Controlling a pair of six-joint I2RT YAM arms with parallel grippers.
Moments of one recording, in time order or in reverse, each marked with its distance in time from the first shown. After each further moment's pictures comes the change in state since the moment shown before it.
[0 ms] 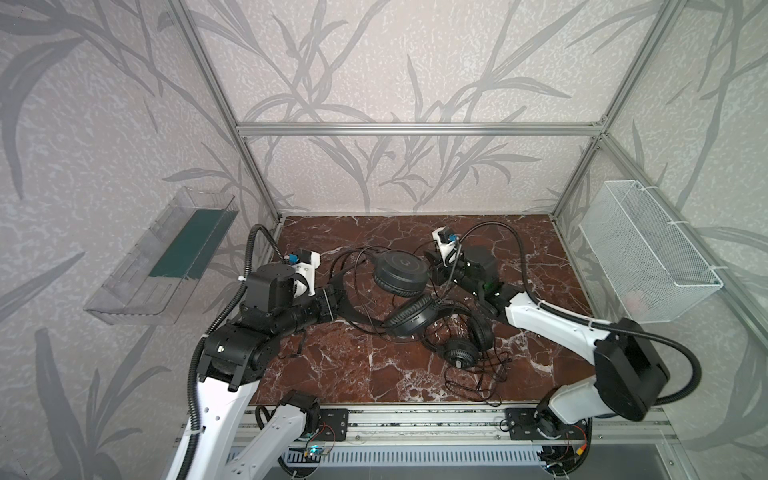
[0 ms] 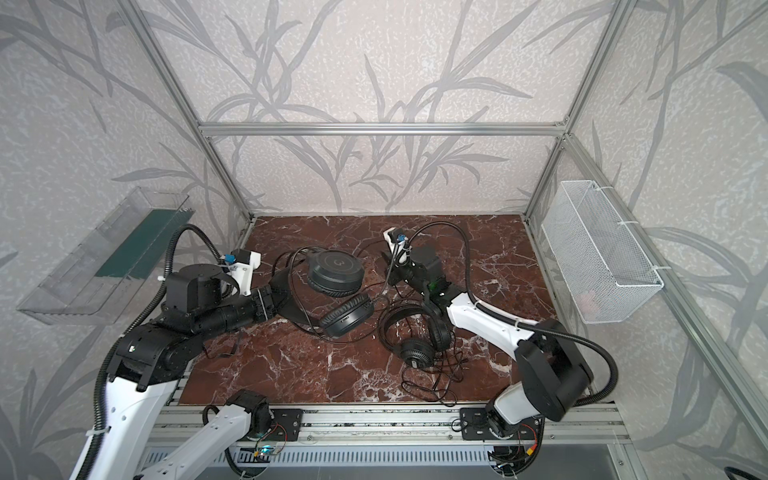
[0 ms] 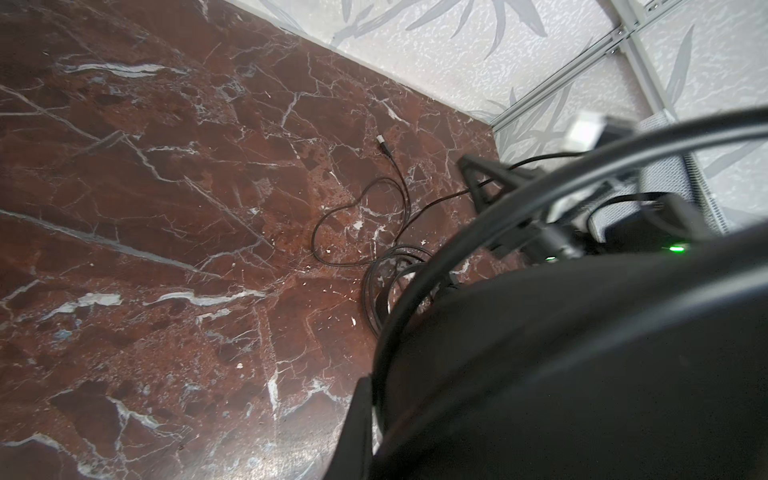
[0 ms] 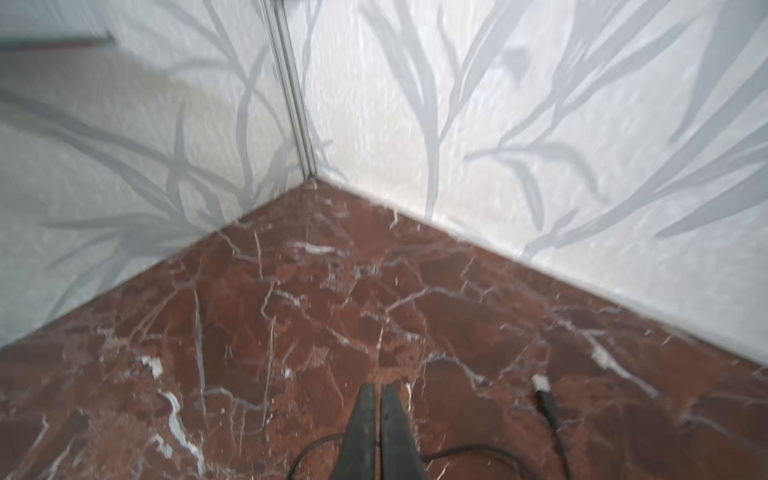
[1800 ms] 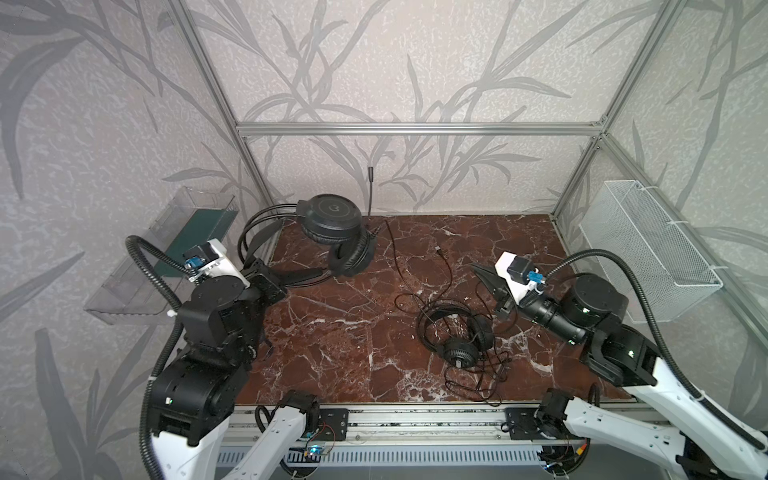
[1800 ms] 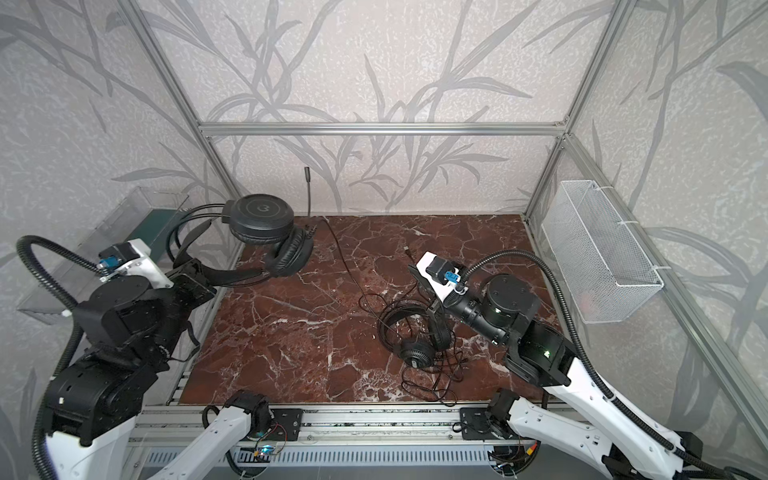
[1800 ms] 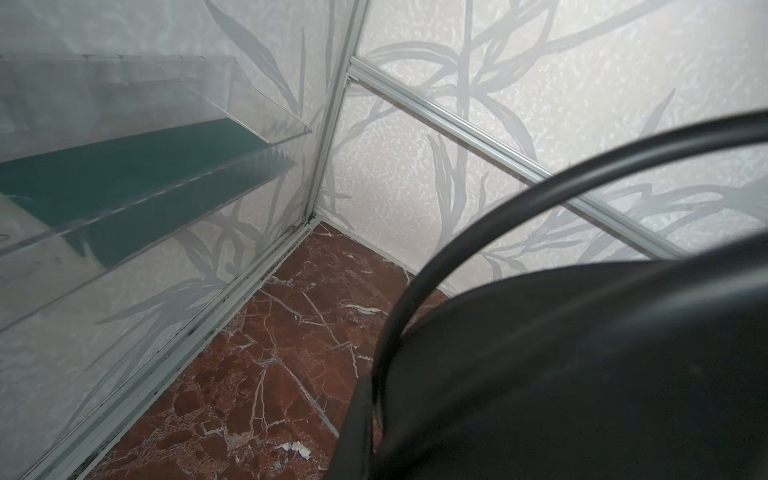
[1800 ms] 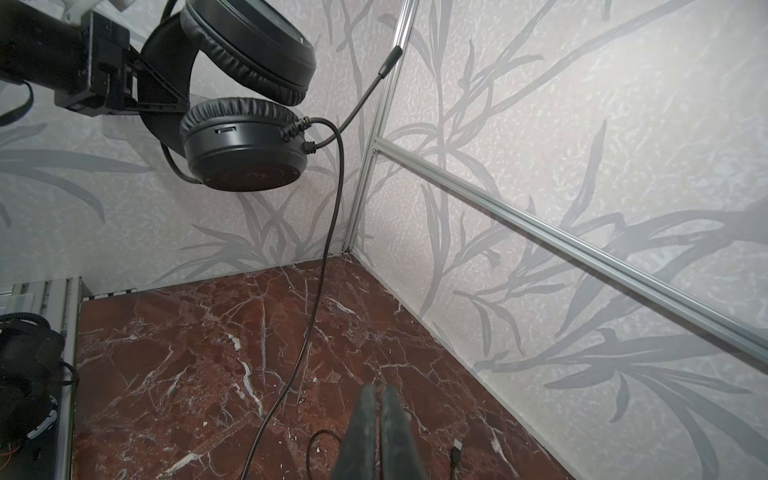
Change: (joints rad) left arm 0.045 -0.040 0.222 0.077 -0.705 -0.010; right arm 0.250 -0.587 0.158 -0.639 0.086 -0.311
